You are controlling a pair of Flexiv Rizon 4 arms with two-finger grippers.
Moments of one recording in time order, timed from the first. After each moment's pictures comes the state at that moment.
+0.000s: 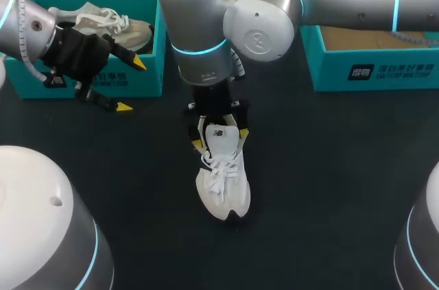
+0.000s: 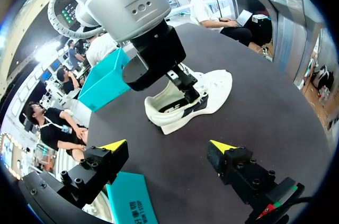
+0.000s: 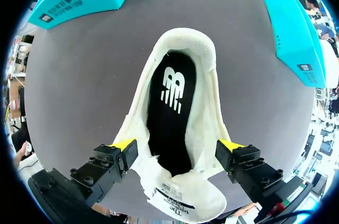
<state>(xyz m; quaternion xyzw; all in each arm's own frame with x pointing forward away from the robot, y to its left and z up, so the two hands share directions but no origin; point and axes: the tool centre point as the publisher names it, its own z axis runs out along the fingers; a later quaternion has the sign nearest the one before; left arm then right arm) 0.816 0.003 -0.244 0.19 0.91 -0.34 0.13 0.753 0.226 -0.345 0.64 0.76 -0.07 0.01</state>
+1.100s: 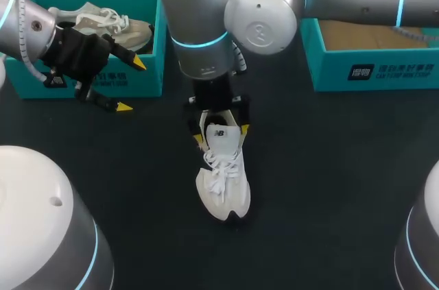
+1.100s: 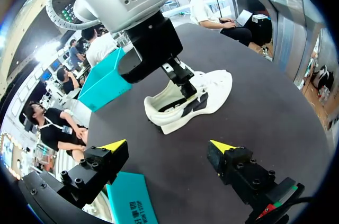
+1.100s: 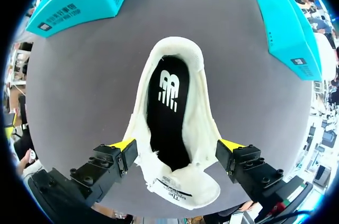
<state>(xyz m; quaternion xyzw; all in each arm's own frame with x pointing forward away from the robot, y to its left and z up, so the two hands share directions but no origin) 0.816 0.003 -0.244 0.19 0.91 -0.34 0.13 0.752 0.223 -0.328 0.66 0.74 -0.07 0.01</state>
